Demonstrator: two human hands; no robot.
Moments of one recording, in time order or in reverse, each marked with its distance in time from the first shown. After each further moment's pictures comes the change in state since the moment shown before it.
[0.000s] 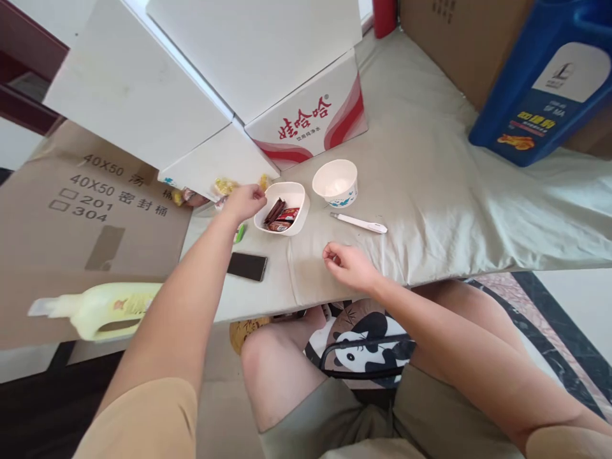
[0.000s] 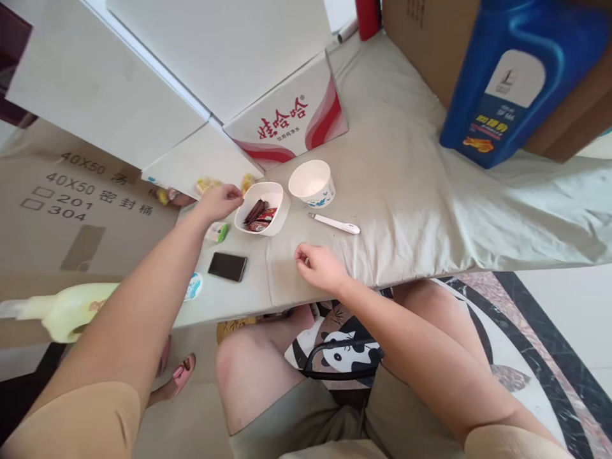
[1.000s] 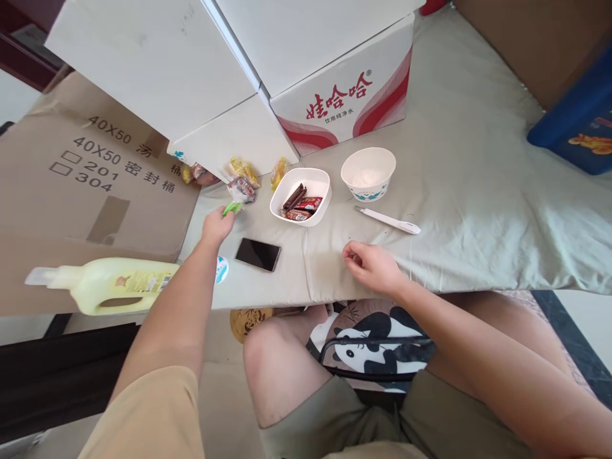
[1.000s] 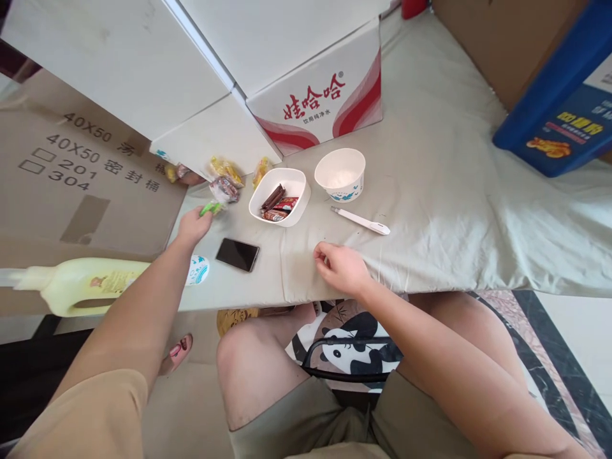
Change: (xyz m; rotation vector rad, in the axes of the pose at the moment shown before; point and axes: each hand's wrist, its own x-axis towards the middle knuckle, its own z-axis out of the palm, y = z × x) left_hand -0.045 -0.152 0.047 -0.086 0.076 -0.400; right_hand 0.002 0.003 0.010 -0.234 -0.049 0.015
